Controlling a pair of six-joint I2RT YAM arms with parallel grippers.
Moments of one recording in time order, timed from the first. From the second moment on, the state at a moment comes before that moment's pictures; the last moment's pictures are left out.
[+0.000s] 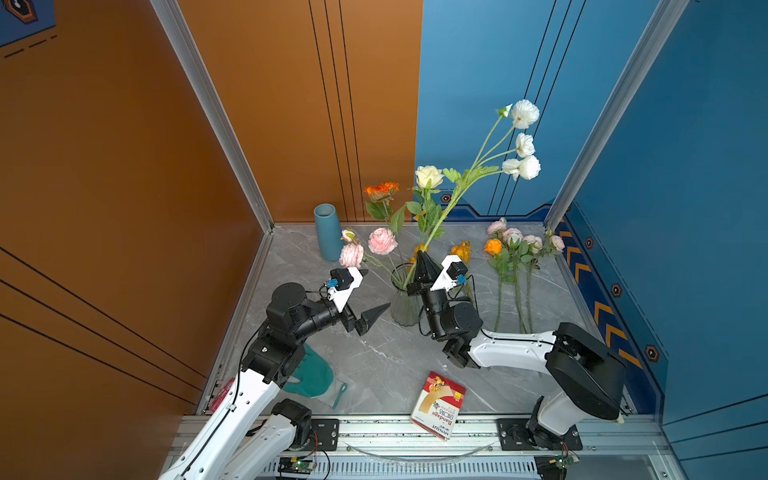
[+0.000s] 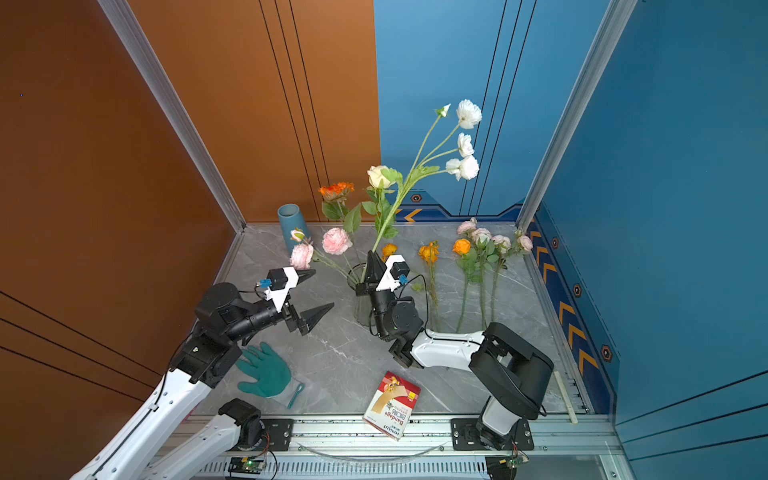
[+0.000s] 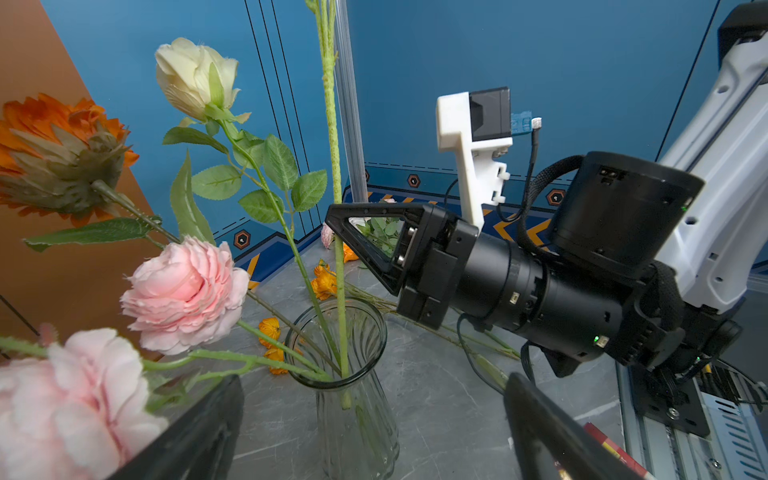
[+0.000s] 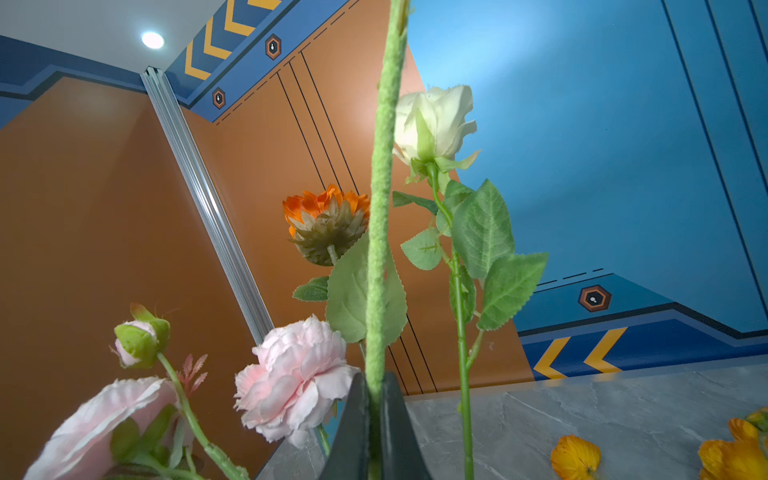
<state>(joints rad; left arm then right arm) -0.39 0.75 0.75 -0.07 0.59 0.14 0.97 1.64 0.79 1.31 0.67 0.15</state>
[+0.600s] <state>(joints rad) -0.39 0.77 0.75 -0.05 0.61 0.13 1.02 1.70 0.75 1.31 0.68 0.13</state>
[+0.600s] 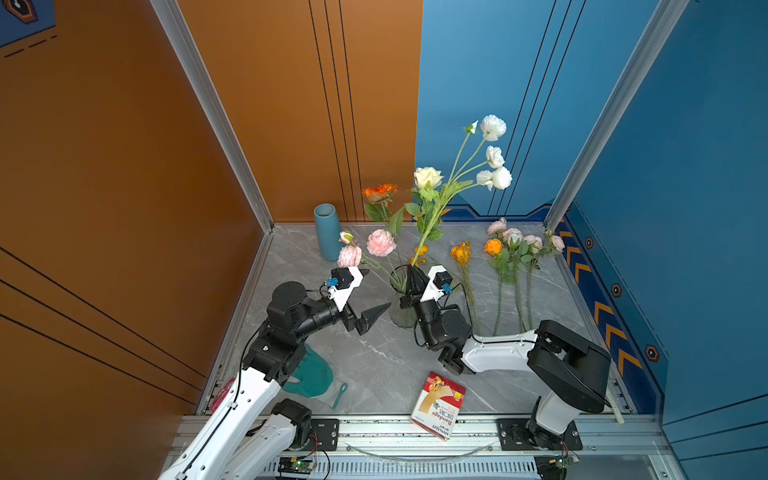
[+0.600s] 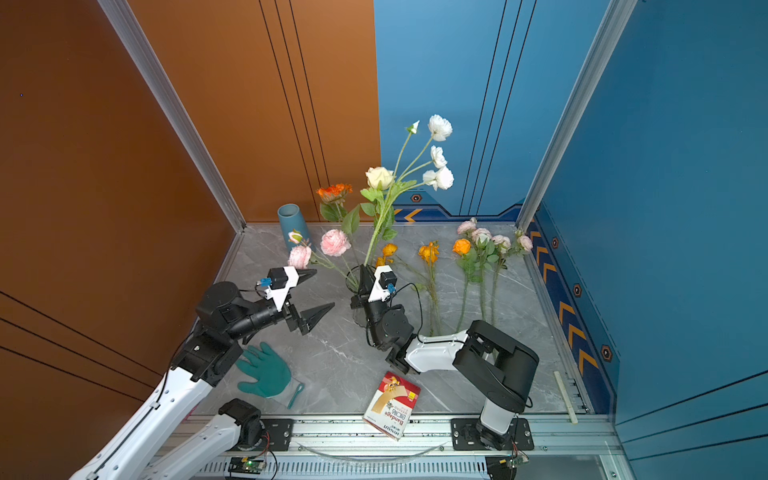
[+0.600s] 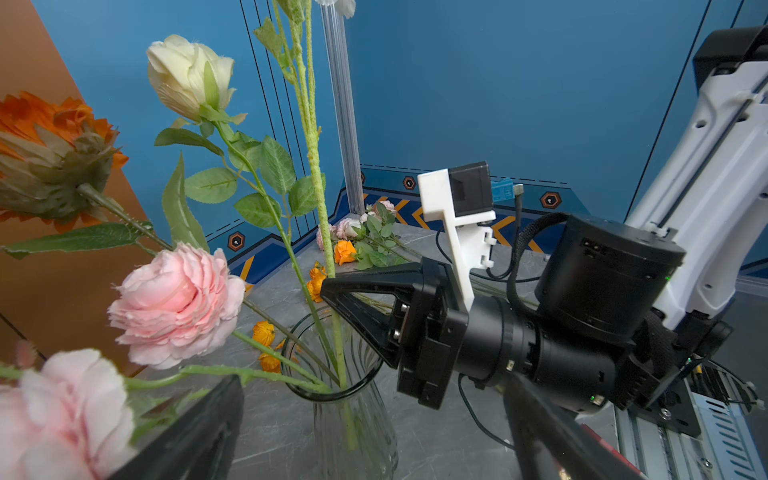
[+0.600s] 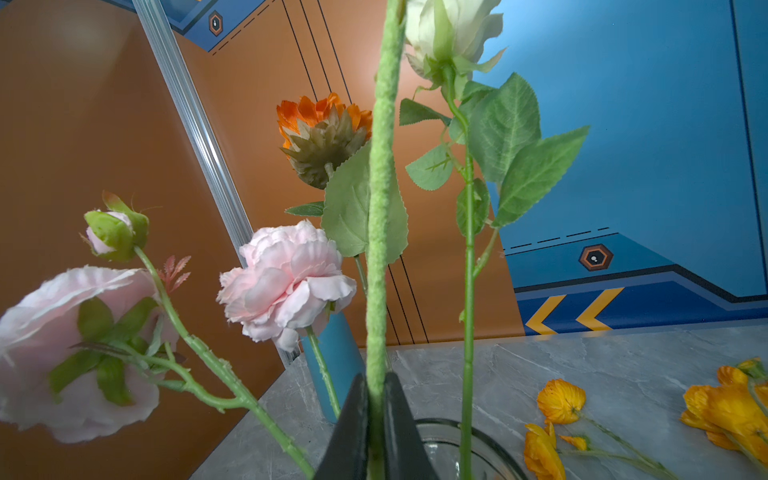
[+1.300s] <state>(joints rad) -0.38 0.78 0.75 -0.05 0.63 0.12 1.04 1.70 0.69 1.32 0.69 0.07</state>
